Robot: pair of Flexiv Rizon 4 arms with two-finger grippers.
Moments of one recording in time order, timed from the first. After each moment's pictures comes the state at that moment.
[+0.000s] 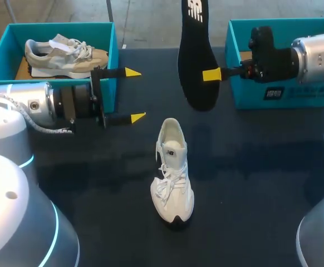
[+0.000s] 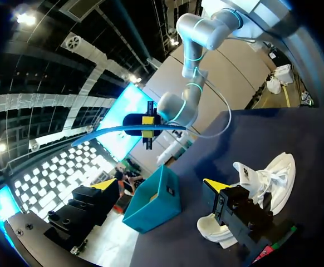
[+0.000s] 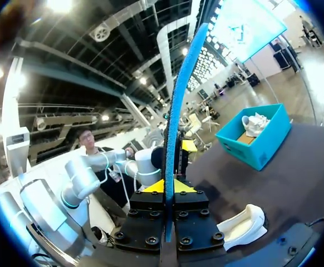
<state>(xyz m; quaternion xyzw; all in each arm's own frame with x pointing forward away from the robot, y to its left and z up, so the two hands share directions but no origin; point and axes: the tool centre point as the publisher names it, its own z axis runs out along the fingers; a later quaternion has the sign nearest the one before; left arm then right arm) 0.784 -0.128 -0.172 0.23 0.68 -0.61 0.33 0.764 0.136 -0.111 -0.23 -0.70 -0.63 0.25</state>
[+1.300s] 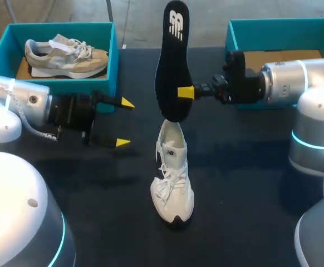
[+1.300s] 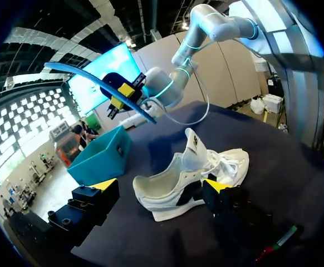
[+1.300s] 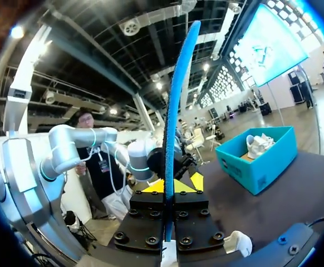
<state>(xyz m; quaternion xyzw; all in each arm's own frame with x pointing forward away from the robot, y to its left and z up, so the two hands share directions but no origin) 0.766 -0.091 -0.272 0.15 0.82 -0.53 0.13 0.779 0.189 -0.173 -0.14 -0.69 -0.69 0.17</state>
